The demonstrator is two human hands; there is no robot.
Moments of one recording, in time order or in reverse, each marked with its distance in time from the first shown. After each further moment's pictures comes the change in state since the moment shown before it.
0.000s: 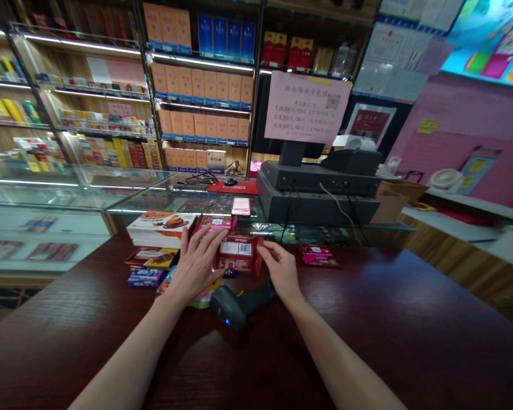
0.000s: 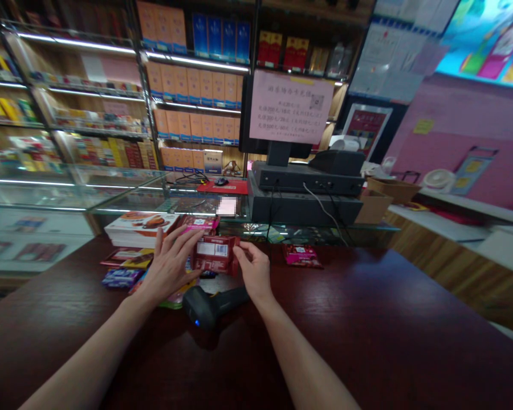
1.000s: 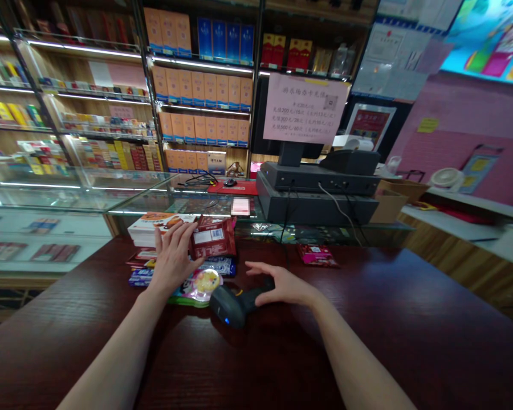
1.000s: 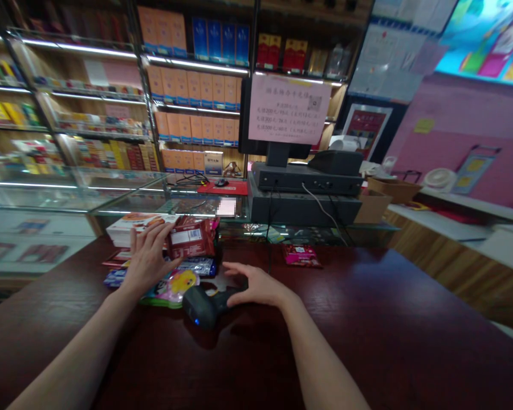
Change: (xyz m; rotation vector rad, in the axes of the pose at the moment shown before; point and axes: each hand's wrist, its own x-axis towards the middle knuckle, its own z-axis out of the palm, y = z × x) left_hand -0.016 -0.049 0.008 0.102 0.149 -0.164; right_hand 0.003 -0.003 -0.051 -0.398 -0.913 0.111
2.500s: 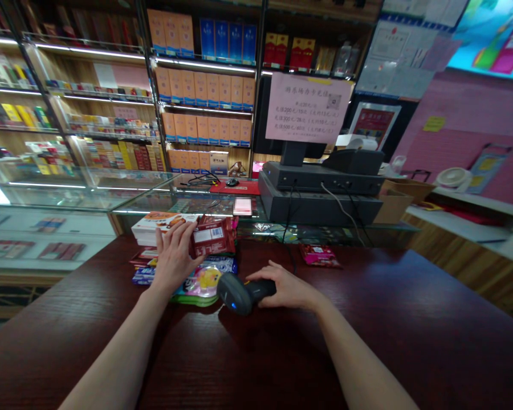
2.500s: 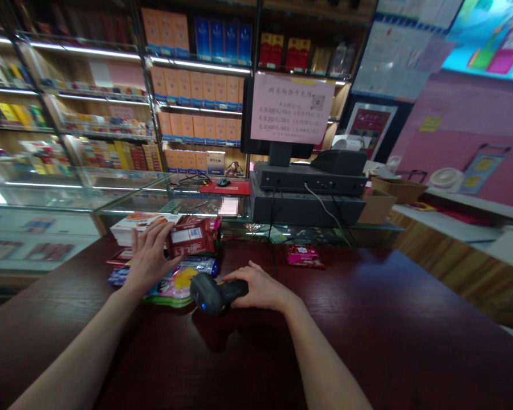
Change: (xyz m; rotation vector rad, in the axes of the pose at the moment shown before) left_hand -0.001 -0.002 0.000 -0.003 -0.015 -0.040; right_hand -0.001 -0.016 0.002 -0.246 -0.023 -0.078
